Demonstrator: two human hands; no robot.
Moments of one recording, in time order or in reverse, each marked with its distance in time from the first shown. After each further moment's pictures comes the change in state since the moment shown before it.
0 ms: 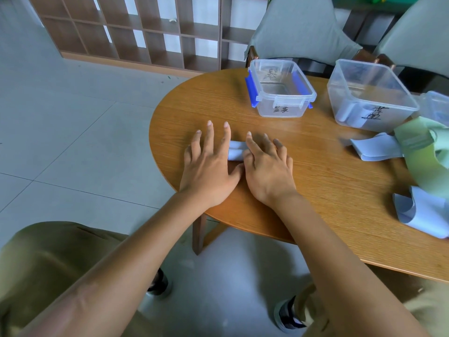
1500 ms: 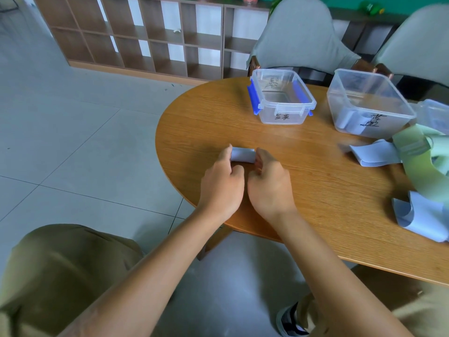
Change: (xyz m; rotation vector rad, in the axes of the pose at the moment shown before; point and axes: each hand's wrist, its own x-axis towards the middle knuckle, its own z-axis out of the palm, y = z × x) left_hand -0.023 0.032 -0.016 -0.720 0.030 -0.275; right_hand -0.027 -0.018 -0.005 0.433 0.156 0.090
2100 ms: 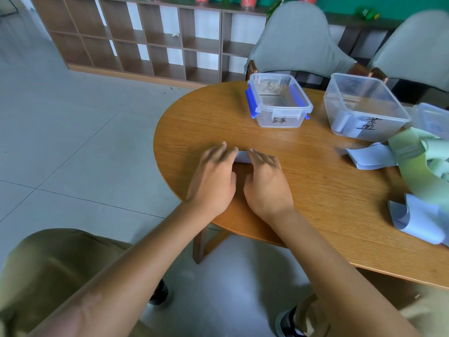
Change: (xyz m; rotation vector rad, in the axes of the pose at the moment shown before) left_hand 0.023 -0.021 -0.008 0.524 -0.005 0.403; right_hand 0.015 0.019 0.005 -0.290 0.001 -0.290
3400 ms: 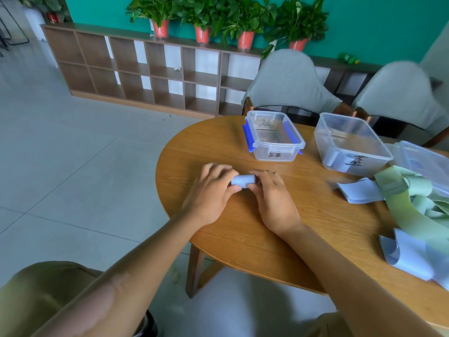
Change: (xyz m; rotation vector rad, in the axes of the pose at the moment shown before) left_hand 0.047 -0.037 0.007 0.079 0.002 0.188; right_hand 0.039 0.044 -0.004 0.044 0.122 -0.255
